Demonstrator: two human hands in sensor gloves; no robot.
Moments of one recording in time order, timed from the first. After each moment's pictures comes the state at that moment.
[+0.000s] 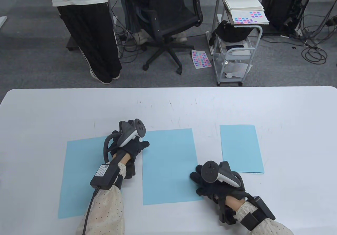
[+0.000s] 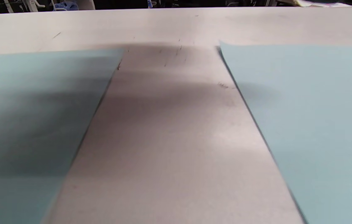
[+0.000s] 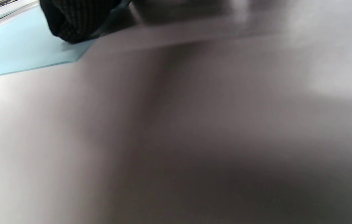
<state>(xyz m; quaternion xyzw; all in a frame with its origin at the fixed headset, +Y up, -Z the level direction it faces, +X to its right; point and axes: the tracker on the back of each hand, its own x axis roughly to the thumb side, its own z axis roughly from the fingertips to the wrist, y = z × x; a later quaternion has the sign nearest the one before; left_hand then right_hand) -0.180 -0.744 -0.463 -0.22 0.09 0.00 0.97 0.138 -0.785 -0.326 0.11 0.25 0.96 0.10</state>
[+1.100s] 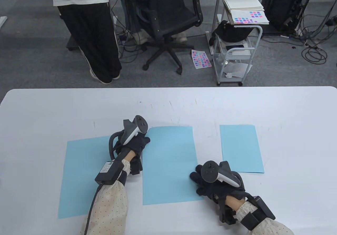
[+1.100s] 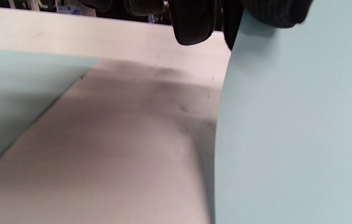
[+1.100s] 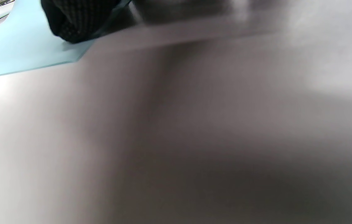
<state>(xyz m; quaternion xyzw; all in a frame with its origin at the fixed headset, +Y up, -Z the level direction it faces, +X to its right) -0.168 -0.728 -0.457 -0.16 0.07 0.06 0.98 0.139 -0.785 -0.326 0.11 0.25 0.96 0.10</state>
